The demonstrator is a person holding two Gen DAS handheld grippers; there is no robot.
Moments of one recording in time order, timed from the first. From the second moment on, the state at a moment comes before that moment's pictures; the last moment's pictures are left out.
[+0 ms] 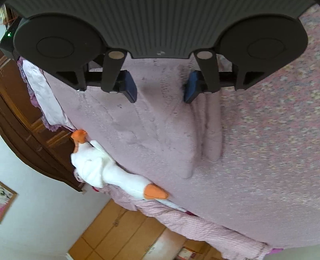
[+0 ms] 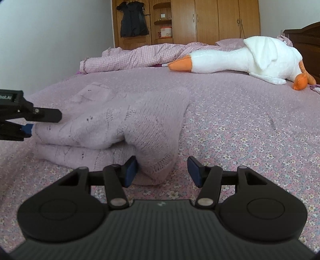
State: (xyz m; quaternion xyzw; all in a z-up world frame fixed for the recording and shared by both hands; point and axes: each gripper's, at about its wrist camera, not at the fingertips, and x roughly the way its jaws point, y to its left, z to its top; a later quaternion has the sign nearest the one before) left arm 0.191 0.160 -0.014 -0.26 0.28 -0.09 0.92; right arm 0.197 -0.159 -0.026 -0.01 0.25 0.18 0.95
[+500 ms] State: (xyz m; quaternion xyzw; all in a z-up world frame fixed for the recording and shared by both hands) left arm 0.181 0.175 -0.010 -0.23 0.30 -0.06 0.92; right arm 0.186 -0.156 -0.027 -0.02 0.26 0.15 0.95
